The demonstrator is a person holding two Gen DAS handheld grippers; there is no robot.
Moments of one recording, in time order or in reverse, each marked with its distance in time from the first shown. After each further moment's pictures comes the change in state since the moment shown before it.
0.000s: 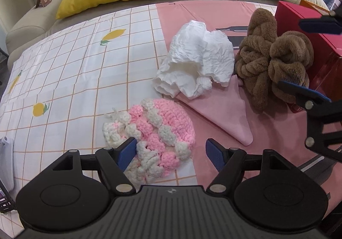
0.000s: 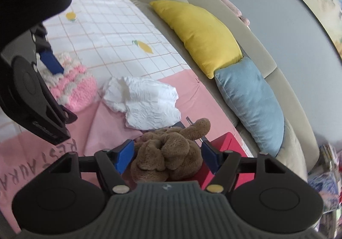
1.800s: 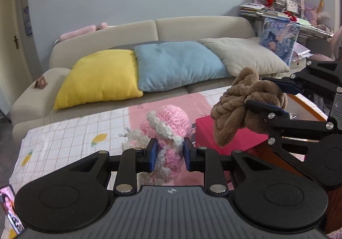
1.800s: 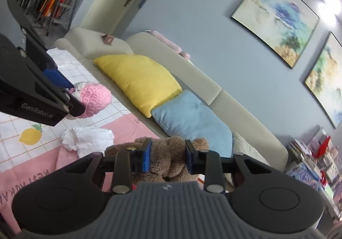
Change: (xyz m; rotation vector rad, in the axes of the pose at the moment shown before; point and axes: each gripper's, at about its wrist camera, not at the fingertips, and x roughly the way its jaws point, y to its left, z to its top) left arm -0.162 -0.076 0.047 0.095 -0.423 -0.068; right arm -0.126 -0.090 -0.040 0.306 -0.250 -0.201
